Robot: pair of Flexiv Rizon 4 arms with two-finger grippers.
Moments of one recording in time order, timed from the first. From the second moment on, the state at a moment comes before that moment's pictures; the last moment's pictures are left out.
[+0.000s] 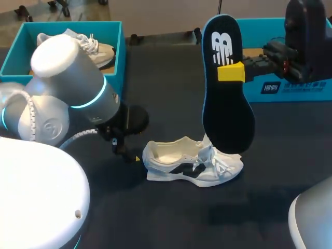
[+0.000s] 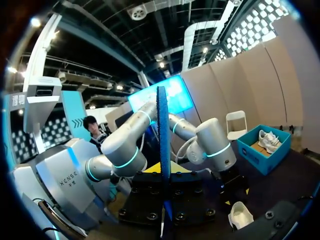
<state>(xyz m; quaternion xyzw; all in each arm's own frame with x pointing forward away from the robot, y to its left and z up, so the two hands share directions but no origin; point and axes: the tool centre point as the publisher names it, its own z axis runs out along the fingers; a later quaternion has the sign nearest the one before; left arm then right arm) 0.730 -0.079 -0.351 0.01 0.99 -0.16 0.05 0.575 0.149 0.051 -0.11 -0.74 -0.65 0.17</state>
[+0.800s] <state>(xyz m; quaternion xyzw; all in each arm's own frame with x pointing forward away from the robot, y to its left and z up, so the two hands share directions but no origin) 0.725 -0.098 -0.335 0.02 1.00 -0.04 0.03 0.575 0.149 0.051 -0.11 -0.74 -0.65 0.17</state>
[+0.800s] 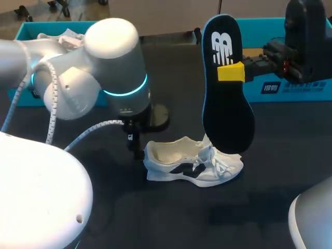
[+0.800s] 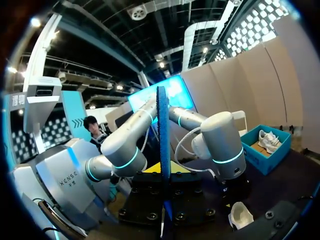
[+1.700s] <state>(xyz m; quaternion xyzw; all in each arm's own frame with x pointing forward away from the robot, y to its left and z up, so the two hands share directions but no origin) 0.748 -0.171 -0.317 0.08 0.99 -0.10 0.03 0.575 0.149 0.051 -0.11 -0.74 -0.65 0.17</state>
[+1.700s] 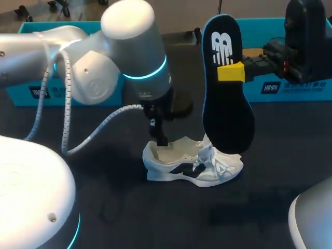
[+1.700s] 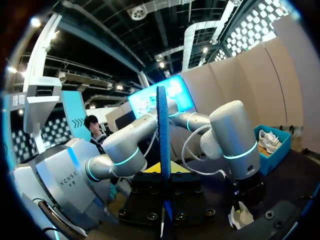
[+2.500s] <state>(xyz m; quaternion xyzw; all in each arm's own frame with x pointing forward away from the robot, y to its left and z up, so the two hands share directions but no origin) 0.744 -0.206 -0.385 0.07 0.99 -0.08 0.00 0.575 0.149 0.051 -0.11 -0.74 -0.65 0.17</state>
